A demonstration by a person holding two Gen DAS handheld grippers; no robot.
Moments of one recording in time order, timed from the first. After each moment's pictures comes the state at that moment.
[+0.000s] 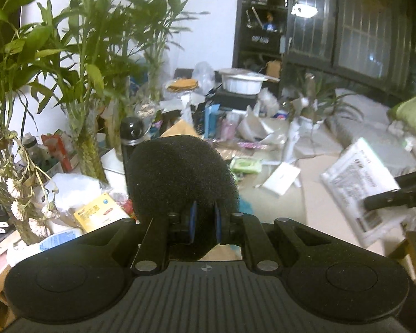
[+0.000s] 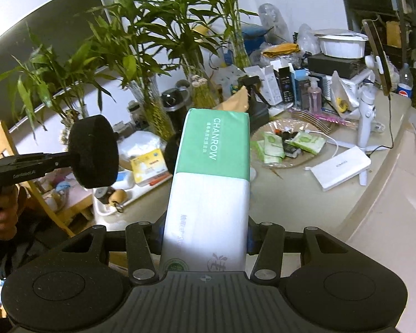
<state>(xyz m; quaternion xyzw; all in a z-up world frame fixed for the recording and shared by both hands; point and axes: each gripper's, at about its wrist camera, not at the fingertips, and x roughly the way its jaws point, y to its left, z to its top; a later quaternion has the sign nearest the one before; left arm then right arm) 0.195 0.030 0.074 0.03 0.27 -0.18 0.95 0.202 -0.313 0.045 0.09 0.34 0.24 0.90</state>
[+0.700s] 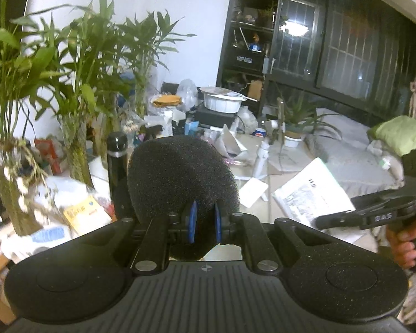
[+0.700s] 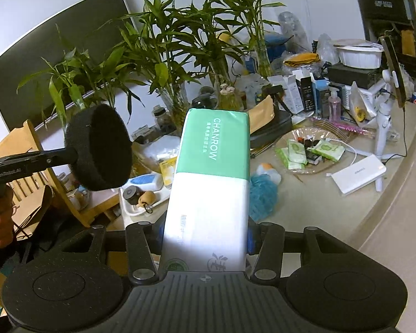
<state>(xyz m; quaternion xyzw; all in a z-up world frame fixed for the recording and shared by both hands) 0.130 0.030 0.113 -0.02 0.26 -0.20 0.94 0.167 -0.300 0.069 0.09 0.33 0.28 0.90</state>
